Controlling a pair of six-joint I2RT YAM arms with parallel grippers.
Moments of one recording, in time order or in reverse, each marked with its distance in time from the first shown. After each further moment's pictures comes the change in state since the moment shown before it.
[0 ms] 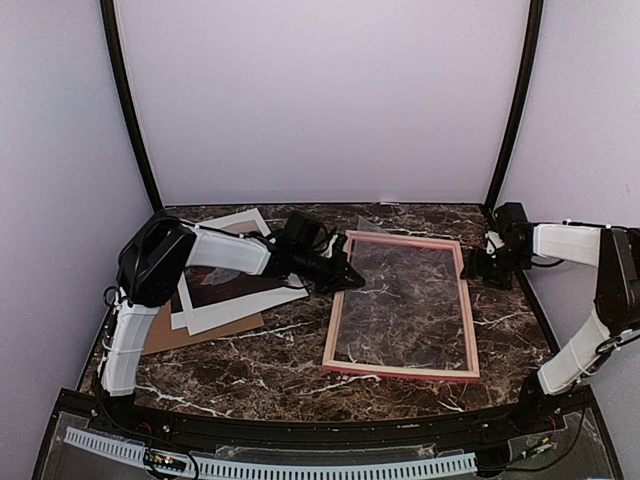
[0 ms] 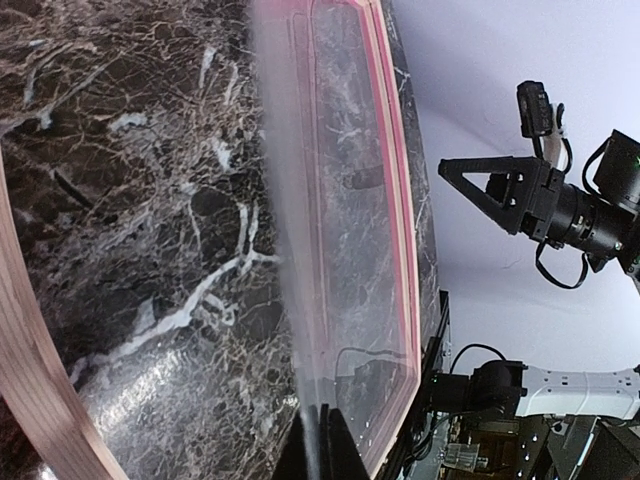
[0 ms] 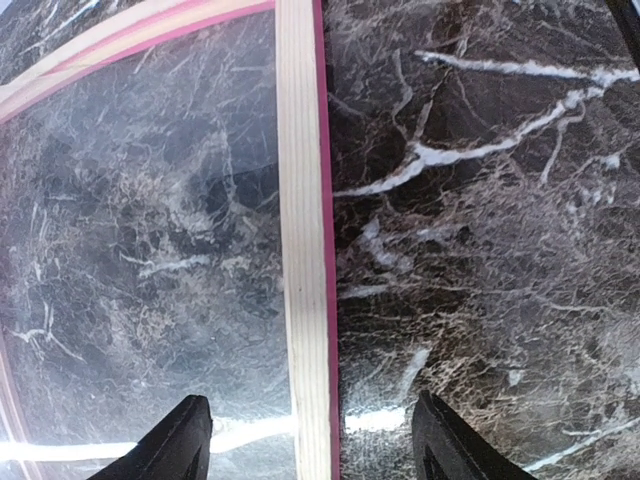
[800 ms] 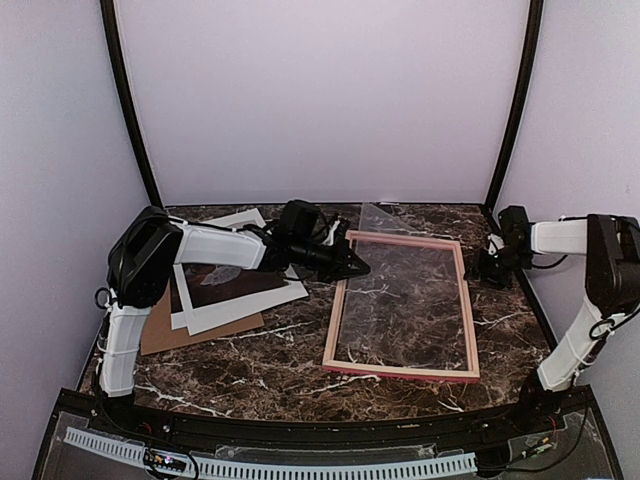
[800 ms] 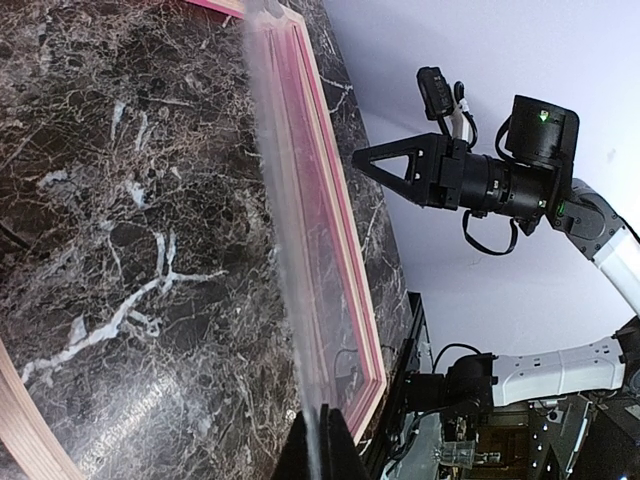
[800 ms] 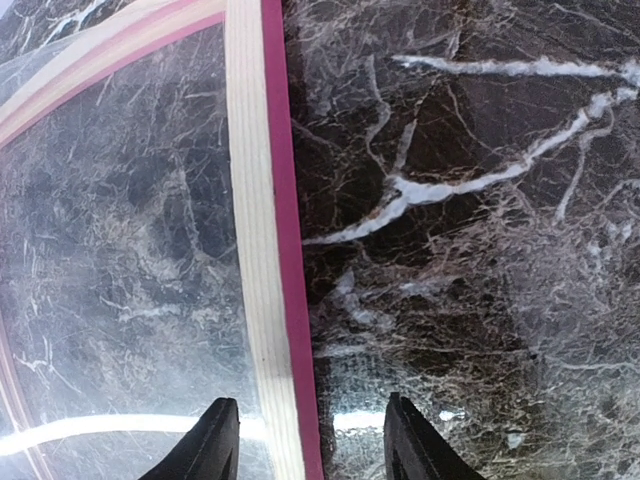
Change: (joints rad) left arm -0.008 -0.073 -0.013 0.058 0.006 0.001; right arm -0.080 0.119 0.043 0.051 -0.089 -0.003
